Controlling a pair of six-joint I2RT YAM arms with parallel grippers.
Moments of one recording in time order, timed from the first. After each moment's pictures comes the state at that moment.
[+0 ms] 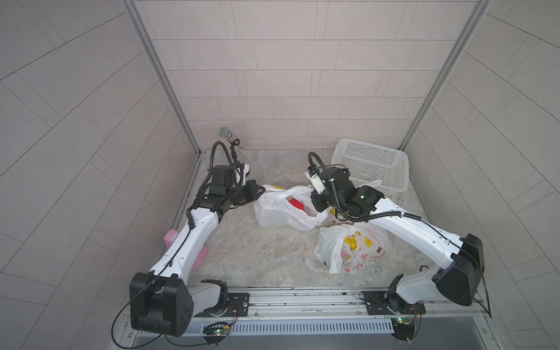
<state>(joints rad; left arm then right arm) -0.14 1.27 1.06 -0.45 0.59 -0.55 0.69 1.45 1.35 -0.61 0.12 0.09</state>
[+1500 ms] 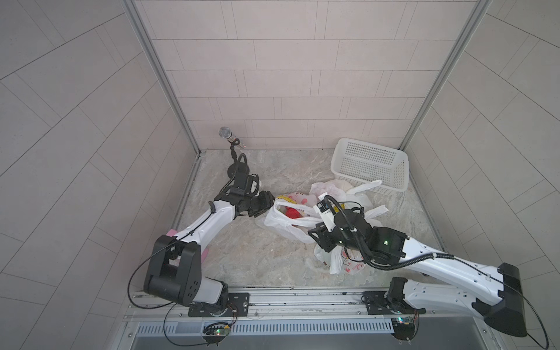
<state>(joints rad) -0.29 1.42 0.91 -0.43 0.50 -0.67 0.98 1.06 0.84 -0.43 0.09 0.40</state>
